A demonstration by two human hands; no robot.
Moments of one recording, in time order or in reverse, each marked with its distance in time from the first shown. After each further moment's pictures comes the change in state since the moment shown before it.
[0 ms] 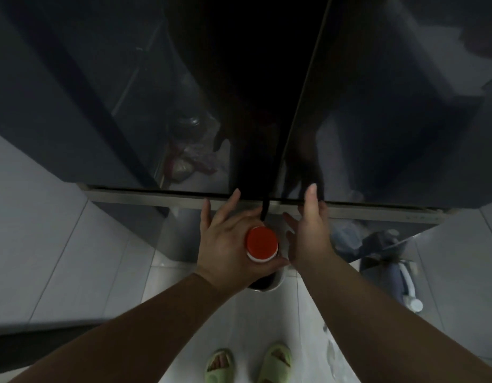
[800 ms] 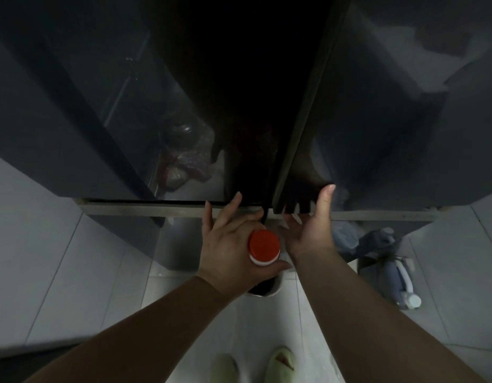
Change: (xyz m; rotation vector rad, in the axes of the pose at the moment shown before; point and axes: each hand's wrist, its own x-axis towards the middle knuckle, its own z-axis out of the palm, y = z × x) left_hand 0.008 -0.008 -0.001 0.020 -0.030 0.028; right_hand -0.008 -0.018 0.014 0.565 -0.091 0.117
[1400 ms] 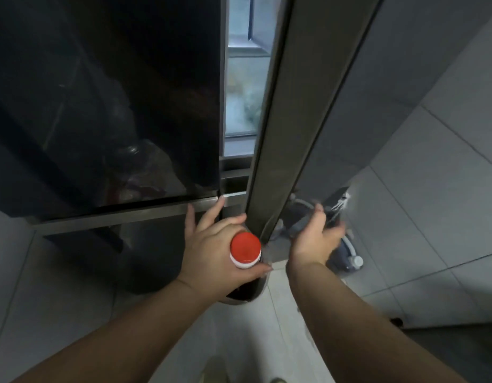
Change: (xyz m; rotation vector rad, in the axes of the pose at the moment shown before) left_hand -0.043 0.052 -0.035 -0.119 -0.059 0.177; right_hand -0.107 -0.011 -0.058 -0.430 0.602 -0.650
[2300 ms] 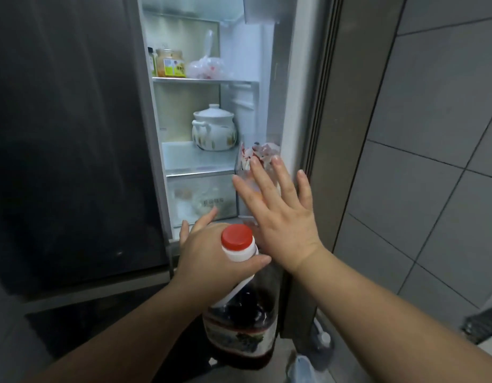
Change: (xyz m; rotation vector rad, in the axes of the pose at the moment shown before) left_hand 0.007 0.279 -0.082 -0.065 0.128 0.025; right_hand -0.024 -0.229 -0.191 -0.869 0.236 -1.985
